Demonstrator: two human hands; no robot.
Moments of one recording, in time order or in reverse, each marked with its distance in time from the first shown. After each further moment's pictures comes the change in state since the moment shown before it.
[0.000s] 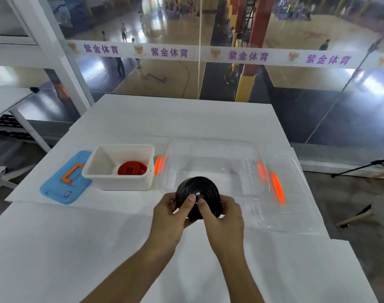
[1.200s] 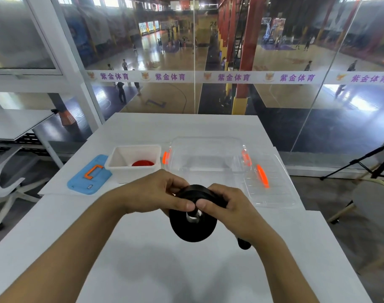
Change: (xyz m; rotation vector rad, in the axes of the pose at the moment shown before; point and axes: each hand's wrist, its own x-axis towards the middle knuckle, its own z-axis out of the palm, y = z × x) left_hand -0.165 0.104 -0.077 0.855 -0.791 0.207; right_hand -0.155 -0.033 -0.106 -0.113 -0.544 -0.447
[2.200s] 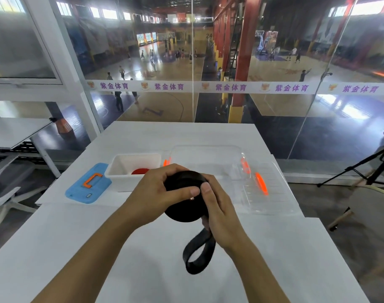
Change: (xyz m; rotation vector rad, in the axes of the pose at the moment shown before) left_hand -0.014 0.007 0.013 -0.060 0.501 0.257; right_hand 0.008 -0.016 0.046 0.270 0.195 -0.163
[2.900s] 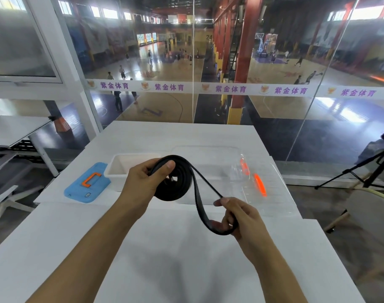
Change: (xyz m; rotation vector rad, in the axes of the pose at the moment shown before) left_hand 0.017 -0.029 -0.010 -0.365 0.299 -0.175; right_hand -0.017 0.017 -0.045 0.277 0.207 0.403
